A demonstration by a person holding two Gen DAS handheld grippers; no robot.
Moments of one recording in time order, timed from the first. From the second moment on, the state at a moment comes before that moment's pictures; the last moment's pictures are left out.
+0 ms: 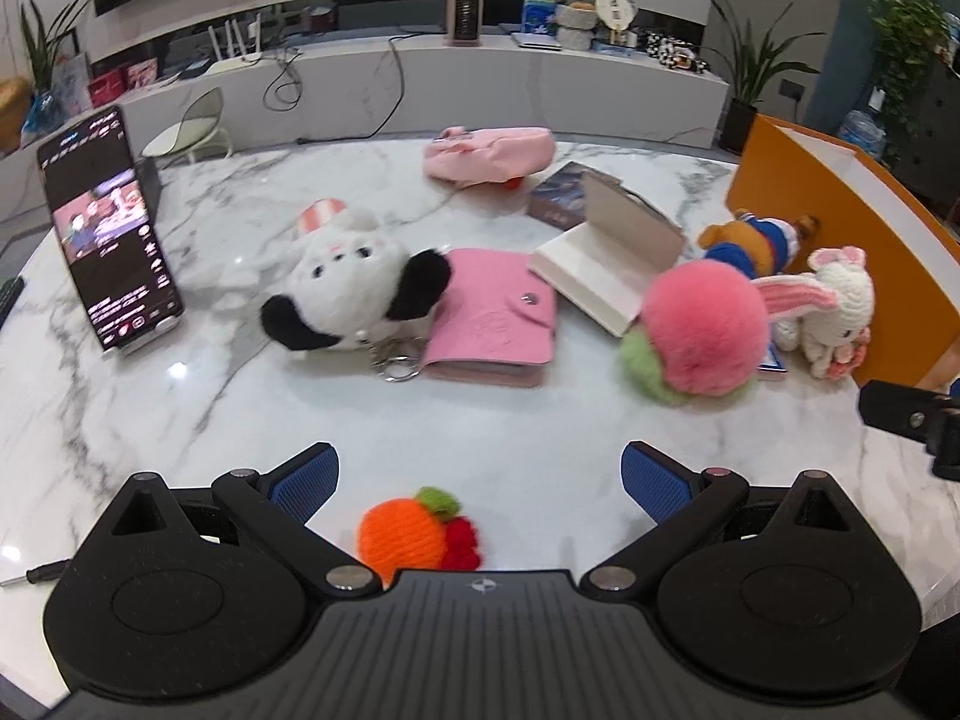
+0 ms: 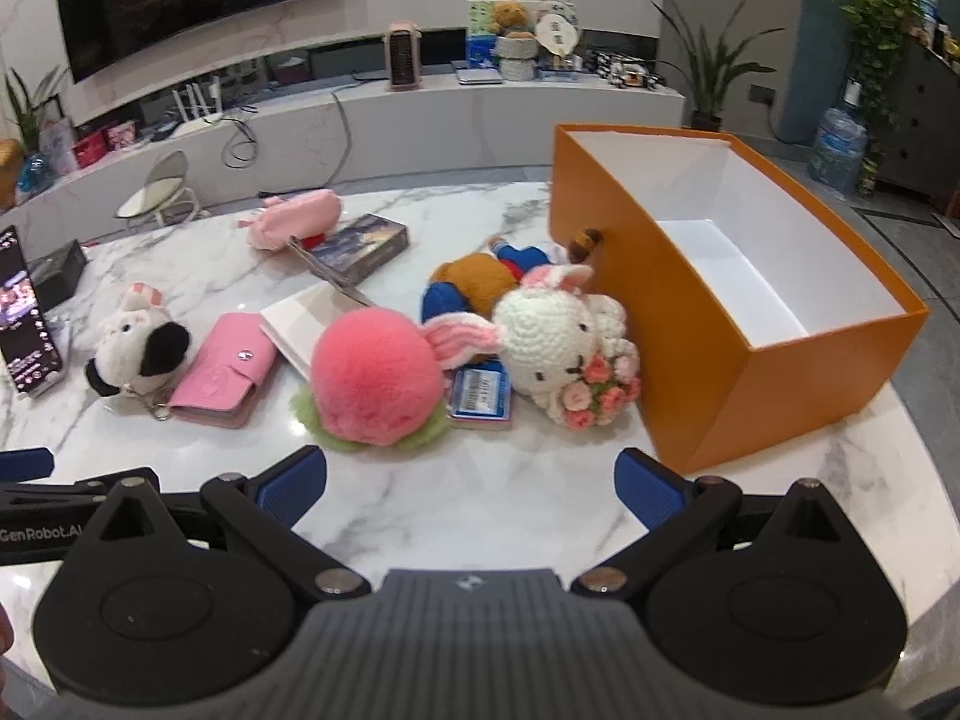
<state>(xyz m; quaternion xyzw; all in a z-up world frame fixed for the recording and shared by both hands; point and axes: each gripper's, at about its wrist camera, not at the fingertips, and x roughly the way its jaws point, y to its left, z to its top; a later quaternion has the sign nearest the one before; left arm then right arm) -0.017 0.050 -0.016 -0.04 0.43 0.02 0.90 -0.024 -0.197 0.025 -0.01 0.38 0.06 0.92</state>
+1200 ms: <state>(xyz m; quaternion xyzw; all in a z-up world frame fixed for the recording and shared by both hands) -0.009 0.086 -0.065 -0.09 0.50 -0.02 0.86 0.048 -0.146 0.010 -0.08 0.39 0.27 0.87</state>
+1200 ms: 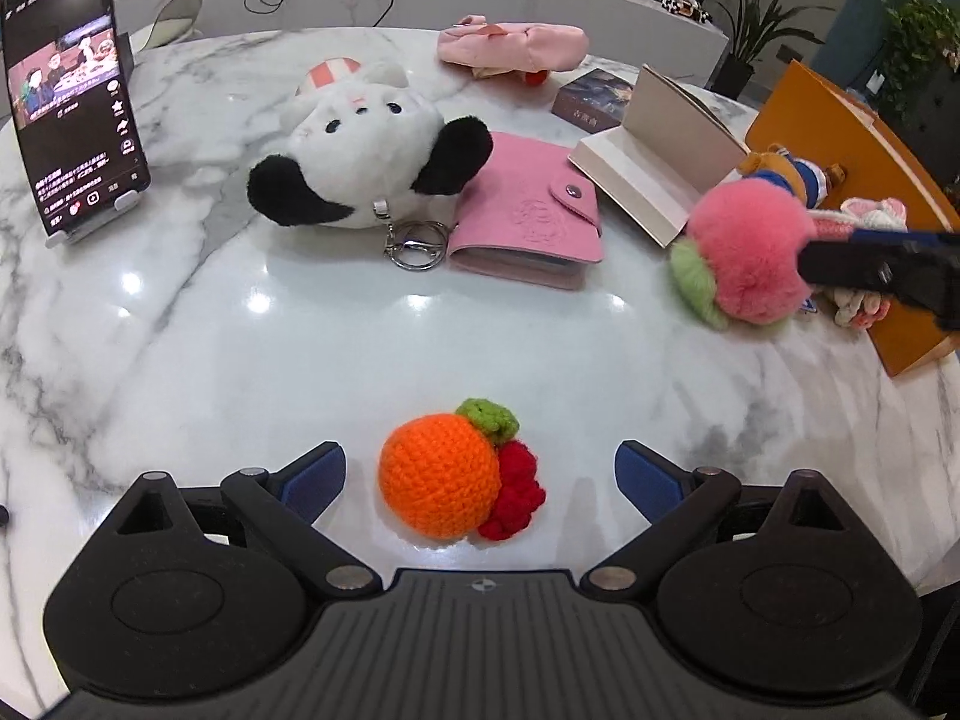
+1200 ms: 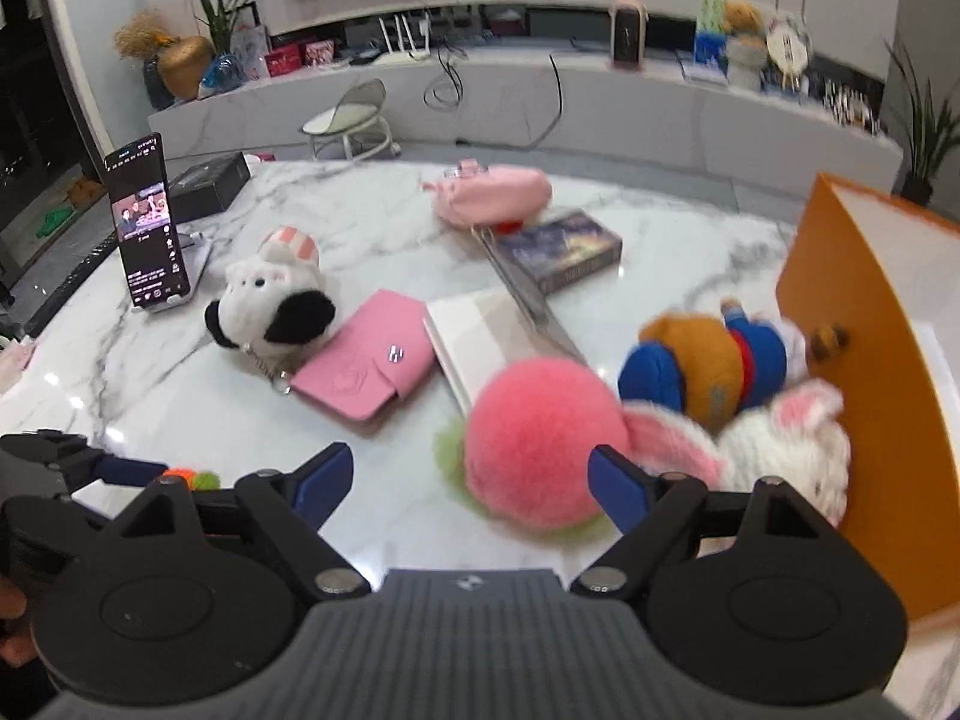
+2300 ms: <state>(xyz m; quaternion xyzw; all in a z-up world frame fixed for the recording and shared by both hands) -0.005 0.084 -0.072 -0.06 0.48 0.01 0.87 0.091 -0.120 -0.061 -0.11 0.39 0.26 0.88</state>
